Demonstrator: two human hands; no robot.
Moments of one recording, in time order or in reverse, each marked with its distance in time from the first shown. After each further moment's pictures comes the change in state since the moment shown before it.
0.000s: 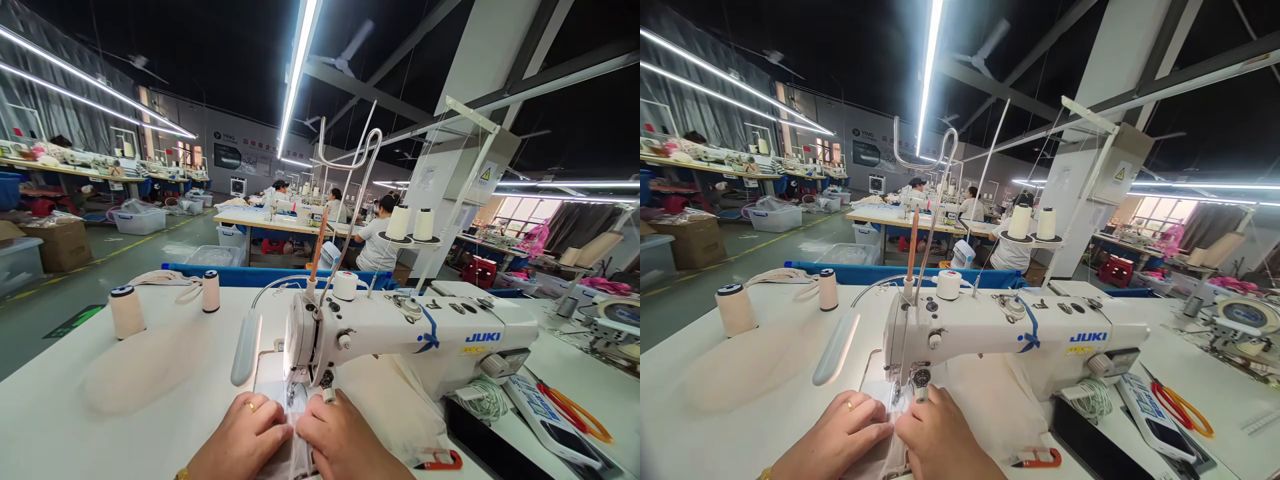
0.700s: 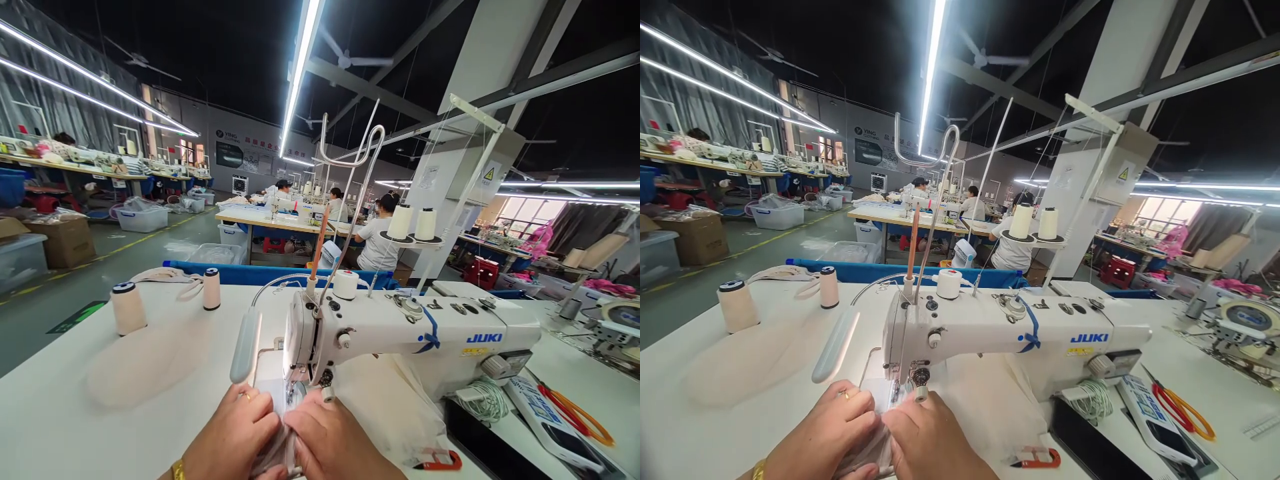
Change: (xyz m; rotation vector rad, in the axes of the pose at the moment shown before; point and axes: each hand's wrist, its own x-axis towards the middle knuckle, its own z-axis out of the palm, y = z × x) left_hand 0.003 0.009 -0.010 0.070 0.016 -0.105; right_hand 0.001 -0.011 -0.002 0.192 0.132 -0.032
